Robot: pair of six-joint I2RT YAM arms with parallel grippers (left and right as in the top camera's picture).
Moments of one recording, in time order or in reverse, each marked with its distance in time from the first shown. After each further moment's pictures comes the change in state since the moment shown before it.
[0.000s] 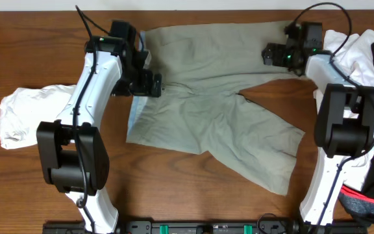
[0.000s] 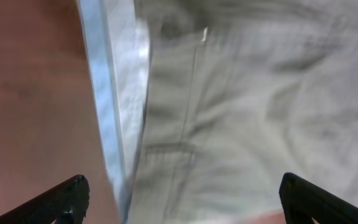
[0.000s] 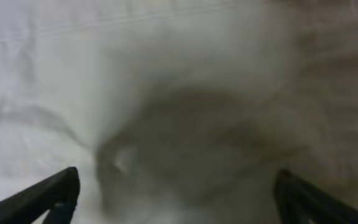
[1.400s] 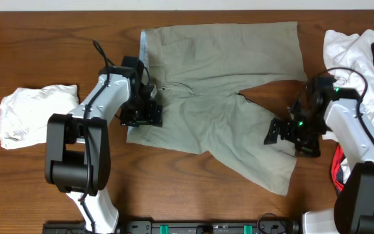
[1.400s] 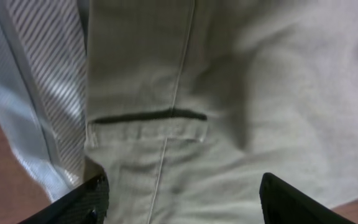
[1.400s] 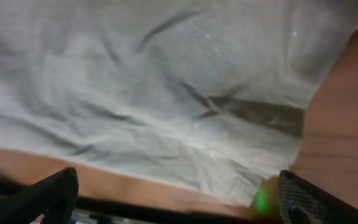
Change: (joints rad) left arm -0.022 -0.001 -0.346 0.199 0.047 -0.007; right arm 0.014 -0.677 -0.622 -0.812 -0.055 0.097
